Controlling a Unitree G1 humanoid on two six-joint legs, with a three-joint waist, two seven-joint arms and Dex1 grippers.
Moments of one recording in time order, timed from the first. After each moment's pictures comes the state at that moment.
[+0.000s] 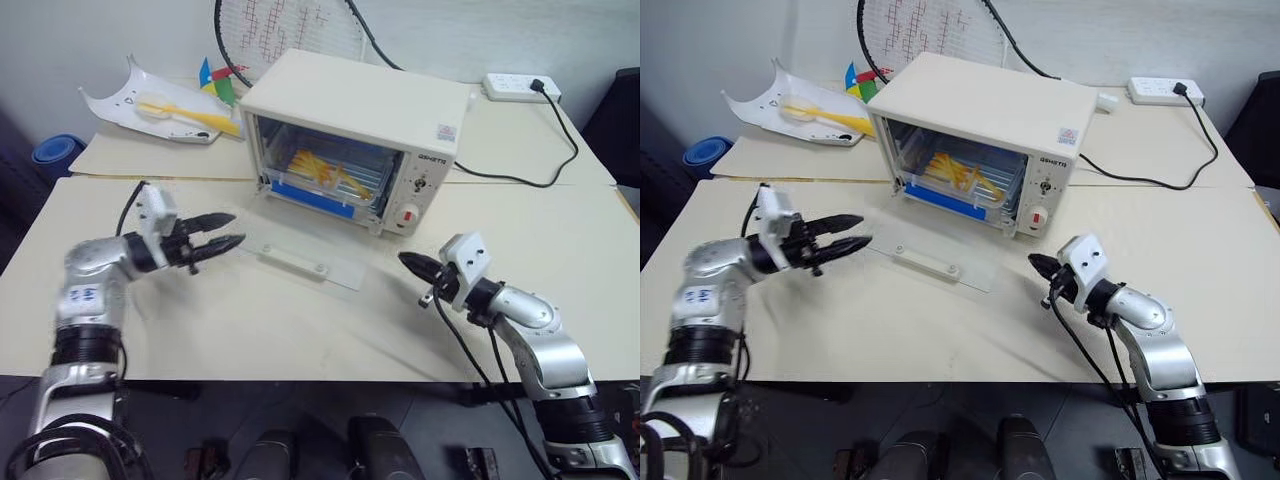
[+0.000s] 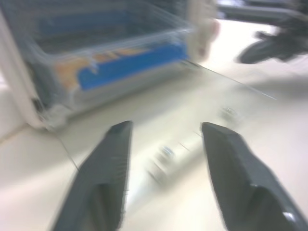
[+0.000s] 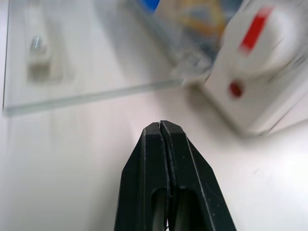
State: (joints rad) left arm -0.53 0.73 0.16 0.39 -0.44 0.11 -1.27; right arm -0.25 -0.54 0.02 -0.05 0.24 0.22 0.73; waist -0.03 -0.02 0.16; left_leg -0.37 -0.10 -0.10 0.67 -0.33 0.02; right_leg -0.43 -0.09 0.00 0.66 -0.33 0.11
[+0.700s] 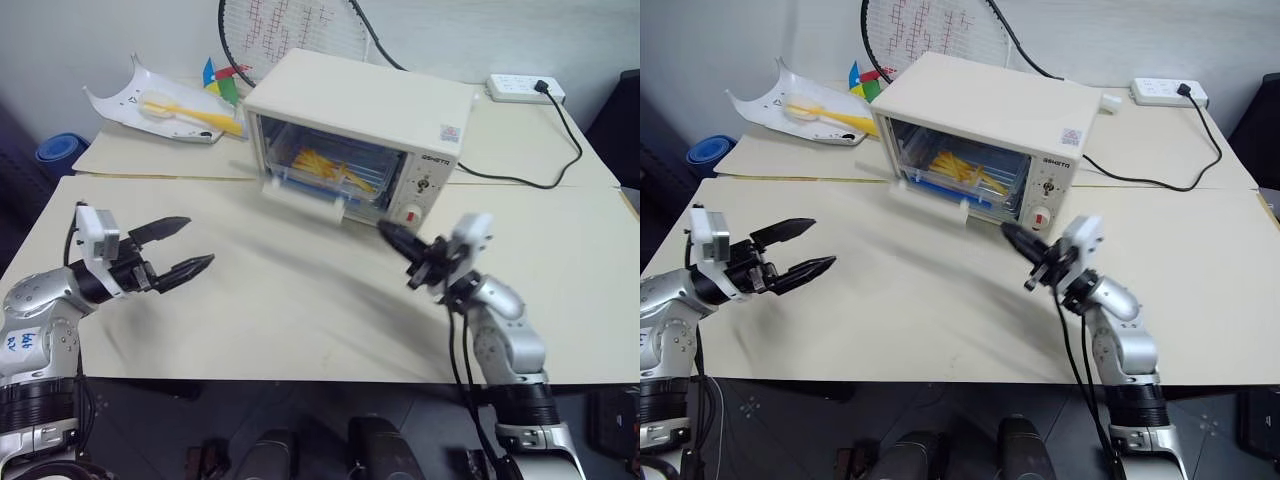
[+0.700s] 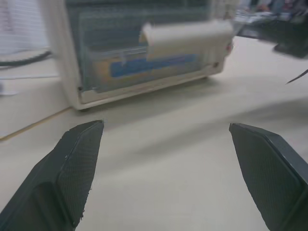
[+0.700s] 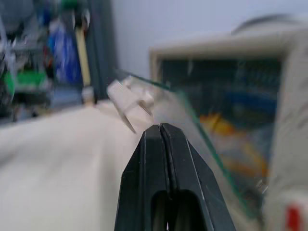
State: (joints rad) left arm -0.25 0.71 0.38 0.12 -0.54 0.19 -1.06; right arm -0.36 -0.31 -0.14 -0.09 0.59 0.09 0.79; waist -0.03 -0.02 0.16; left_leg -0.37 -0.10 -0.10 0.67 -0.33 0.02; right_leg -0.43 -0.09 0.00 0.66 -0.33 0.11
